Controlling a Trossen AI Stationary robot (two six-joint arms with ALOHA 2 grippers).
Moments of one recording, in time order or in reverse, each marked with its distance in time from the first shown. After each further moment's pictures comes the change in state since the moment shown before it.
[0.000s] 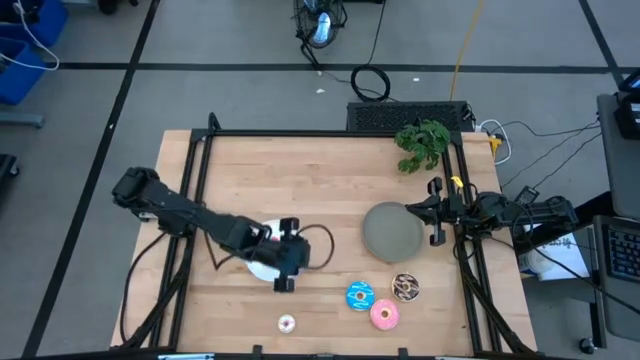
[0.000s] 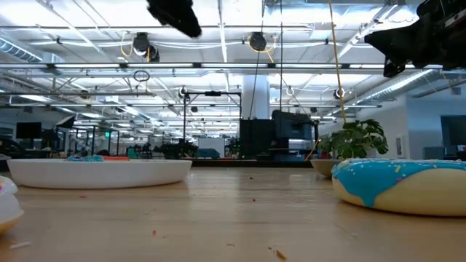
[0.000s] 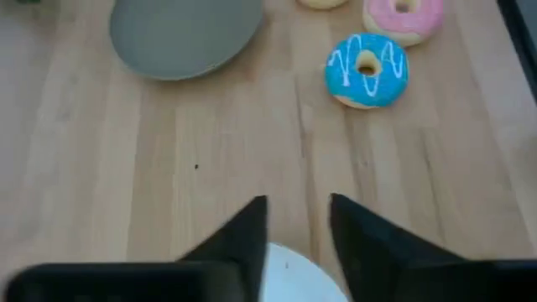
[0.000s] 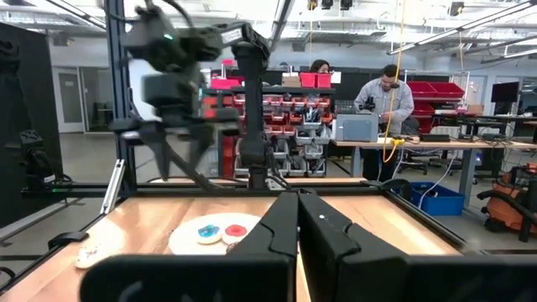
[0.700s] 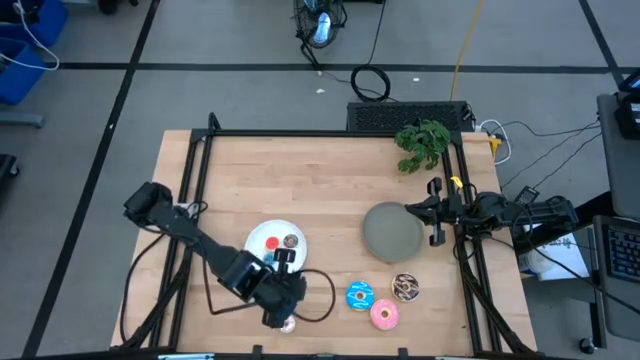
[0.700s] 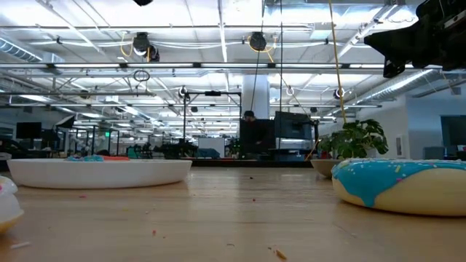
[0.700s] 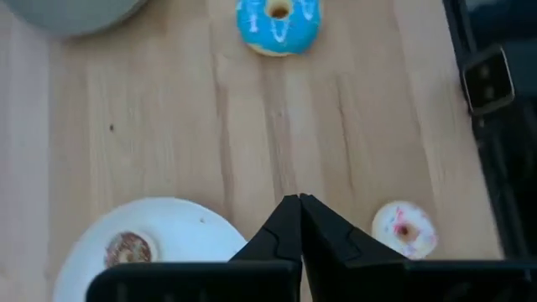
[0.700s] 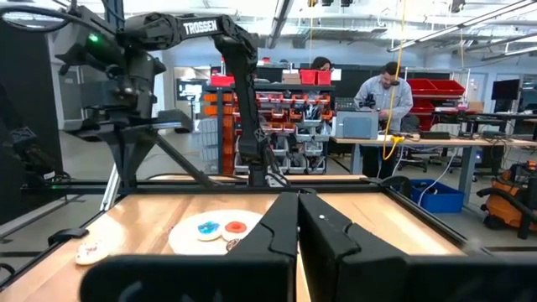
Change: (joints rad) left arm -0.181 0.160 0.205 -0.216 0.010 -0.165; right arm 0.000 0.007 0.000 -0.003 0.000 0.000
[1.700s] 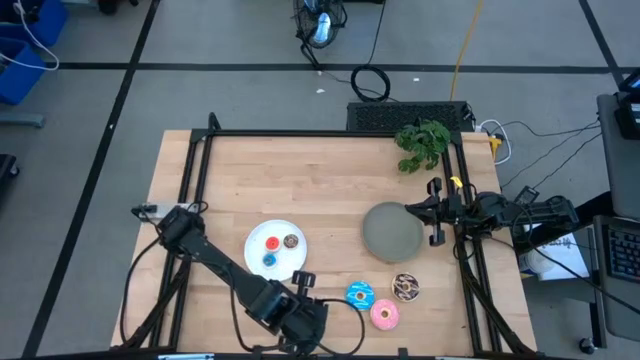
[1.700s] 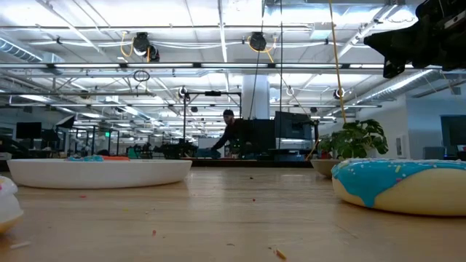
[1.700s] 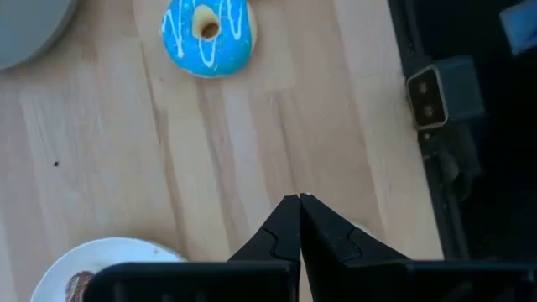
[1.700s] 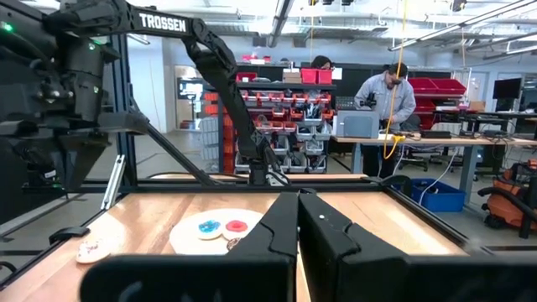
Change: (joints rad) left arm -0.035 0.363 0.555 -0.316 0.059 0.016; right arm 0.000 0.005 0.000 0.000 -0.003 0.001
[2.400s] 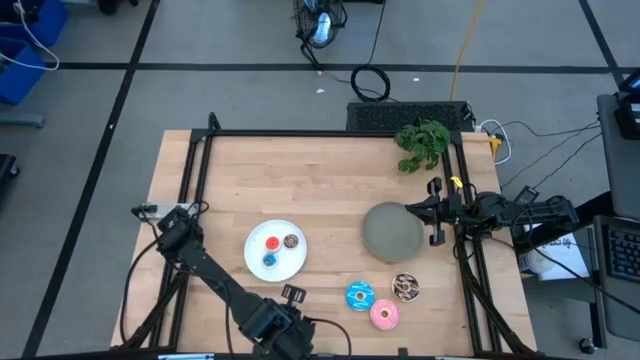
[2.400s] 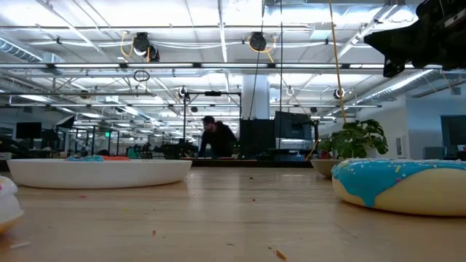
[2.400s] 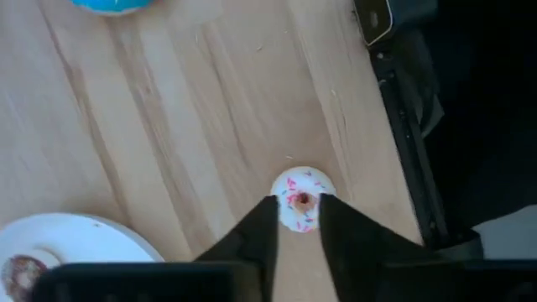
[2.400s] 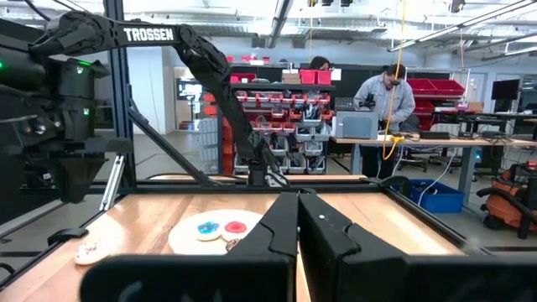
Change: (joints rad) left arm -0.080 0.024 -0.053 -0.045 0.081 0.004; right arm 0.000 0.000 0.000 0.009 0.003 -0.002
